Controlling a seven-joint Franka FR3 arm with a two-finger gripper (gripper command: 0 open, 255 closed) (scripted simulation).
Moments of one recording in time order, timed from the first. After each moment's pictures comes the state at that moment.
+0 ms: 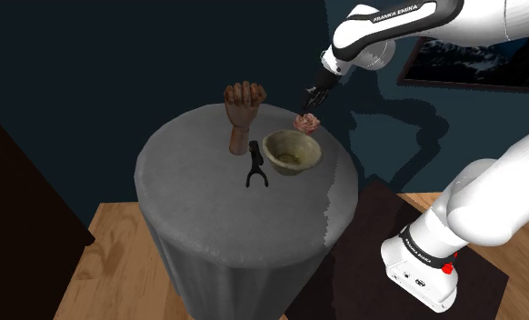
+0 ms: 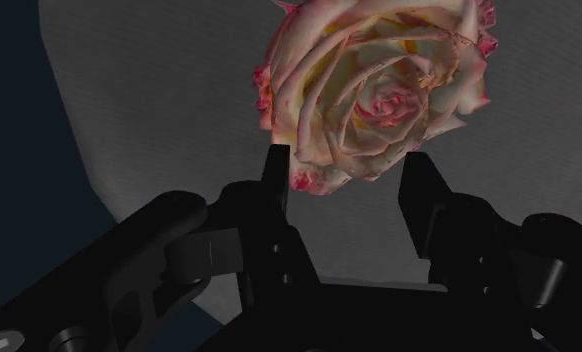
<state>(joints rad) 0.13 -0.14 -0.20 -2.29 0.33 2.26 -0.35</state>
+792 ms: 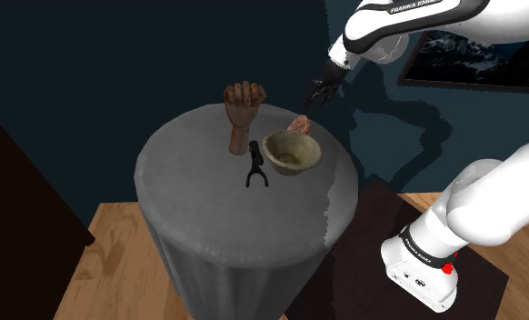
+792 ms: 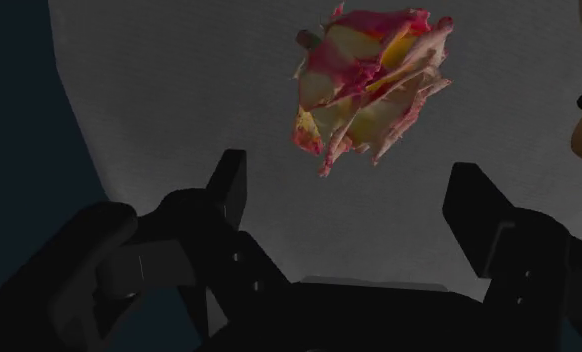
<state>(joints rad) 0.12 -0.23 -0.19 -2.32 0.31 2.21 -0.26</state>
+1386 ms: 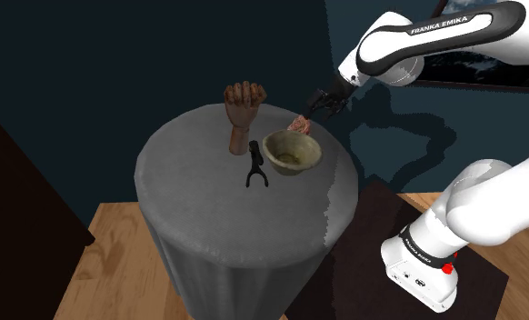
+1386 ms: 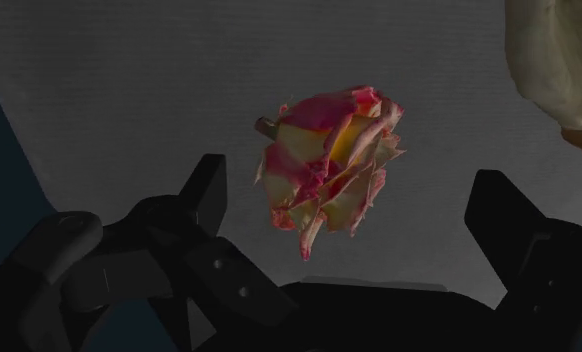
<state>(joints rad) 0.11 -0.41 -0.13 -2.57 0.37 2.38 -0.06</state>
